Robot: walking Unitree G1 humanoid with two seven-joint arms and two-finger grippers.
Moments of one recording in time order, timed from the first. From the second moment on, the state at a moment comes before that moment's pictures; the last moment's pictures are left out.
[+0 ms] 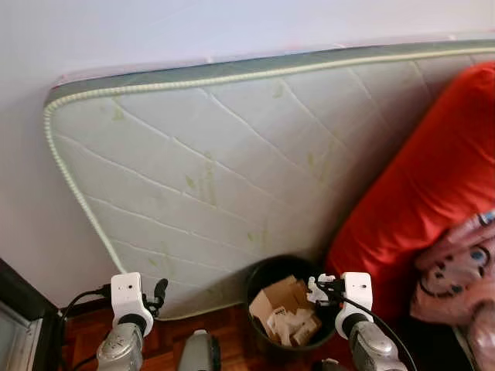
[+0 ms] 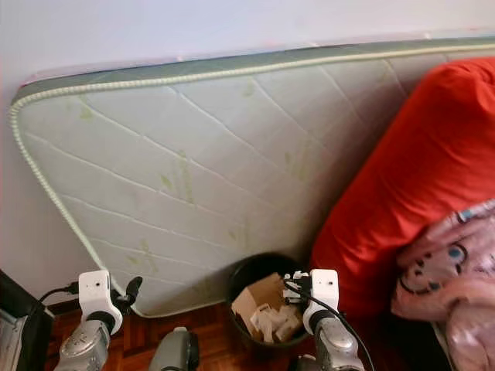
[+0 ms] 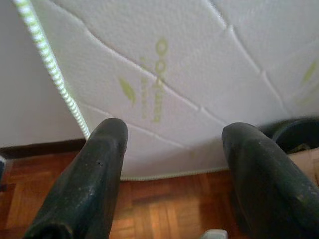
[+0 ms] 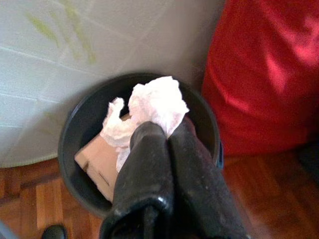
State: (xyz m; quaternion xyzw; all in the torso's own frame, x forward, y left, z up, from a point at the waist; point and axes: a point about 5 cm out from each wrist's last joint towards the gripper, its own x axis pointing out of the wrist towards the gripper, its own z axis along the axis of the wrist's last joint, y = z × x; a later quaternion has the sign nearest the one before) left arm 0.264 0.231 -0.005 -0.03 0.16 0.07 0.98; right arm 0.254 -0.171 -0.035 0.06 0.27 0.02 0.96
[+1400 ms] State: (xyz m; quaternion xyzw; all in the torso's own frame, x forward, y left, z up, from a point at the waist) left arm 0.266 0.217 -0.007 -0.04 0.17 0.05 0.98; right arm 0.252 -0.176 -0.037 0.05 0.28 0.03 0.96
